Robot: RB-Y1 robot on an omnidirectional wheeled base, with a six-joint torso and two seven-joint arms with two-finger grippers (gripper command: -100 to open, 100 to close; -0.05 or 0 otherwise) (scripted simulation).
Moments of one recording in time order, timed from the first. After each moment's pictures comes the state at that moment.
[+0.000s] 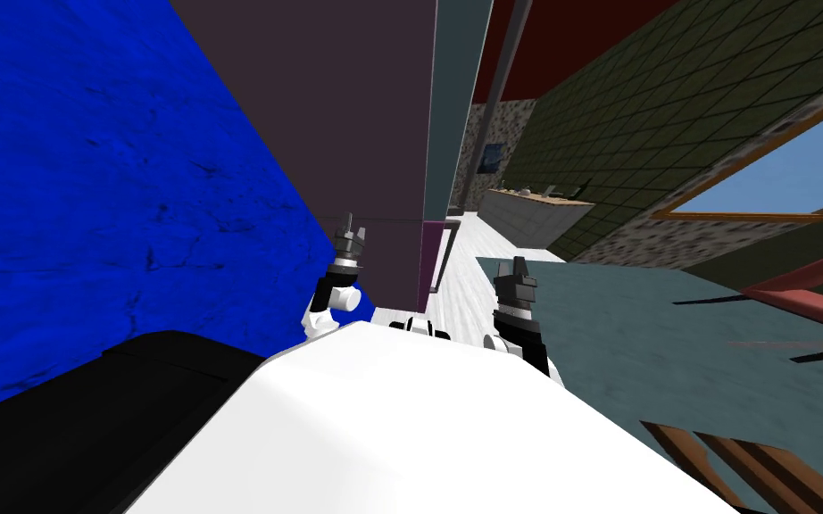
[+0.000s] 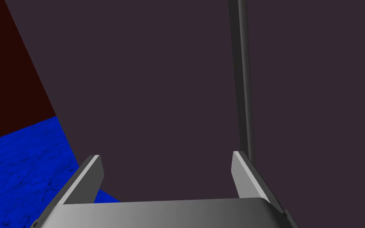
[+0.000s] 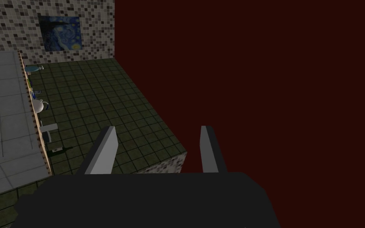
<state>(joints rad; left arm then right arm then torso) 0.30 0.20 0.08 -2.36 0.22 -0.18 -0.17 0.54 -0.03 0.04 -2.27 0.02 -0.40 0.02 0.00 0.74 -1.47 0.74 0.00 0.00</state>
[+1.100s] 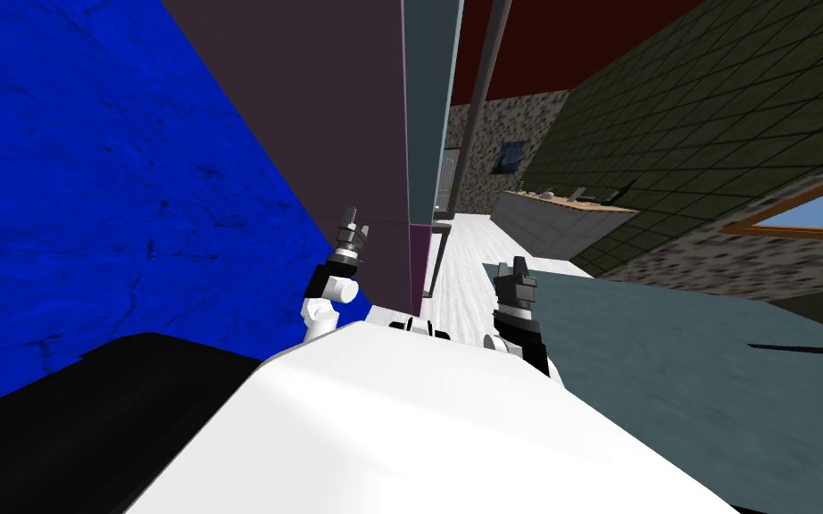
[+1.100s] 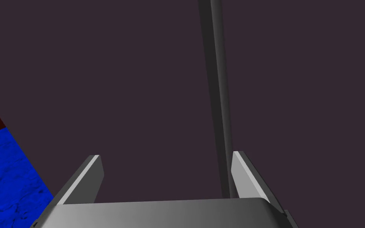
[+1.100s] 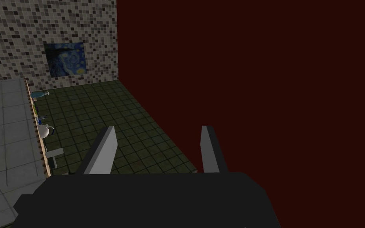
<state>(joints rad) 0.19 0.20 0.14 -2.40 0.31 0.10 -0.18 0.54 -0.03 0.04 -2.27 0.02 -0.40 0.02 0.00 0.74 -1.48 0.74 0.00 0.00</state>
